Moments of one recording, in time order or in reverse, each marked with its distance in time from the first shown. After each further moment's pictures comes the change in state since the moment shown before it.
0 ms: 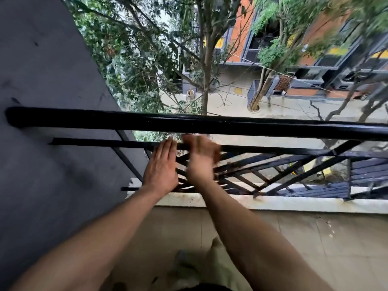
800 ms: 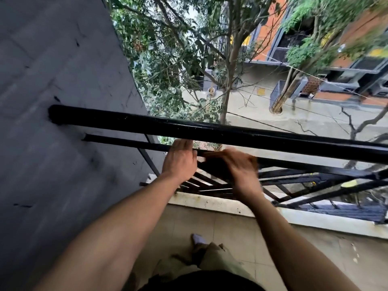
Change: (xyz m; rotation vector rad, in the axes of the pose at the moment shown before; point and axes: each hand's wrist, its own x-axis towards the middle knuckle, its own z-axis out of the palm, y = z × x) left_hand 0.041 -0.024 -0.018 -0.132 0.011 -0.099; right_hand 0.007 0.090 -0.002 -0.053 -0.011 -0.454
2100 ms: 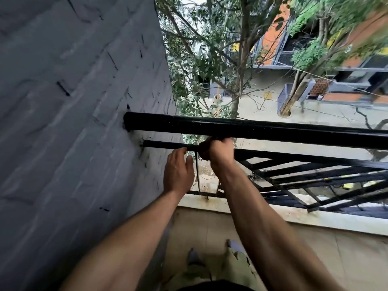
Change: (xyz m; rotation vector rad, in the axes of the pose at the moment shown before) left_hand -0.064 -0.189 -0.017 -0.427 0.337 -0.189; right_hand 0.142 -0.279 0.012 0.997 0.301 0.675
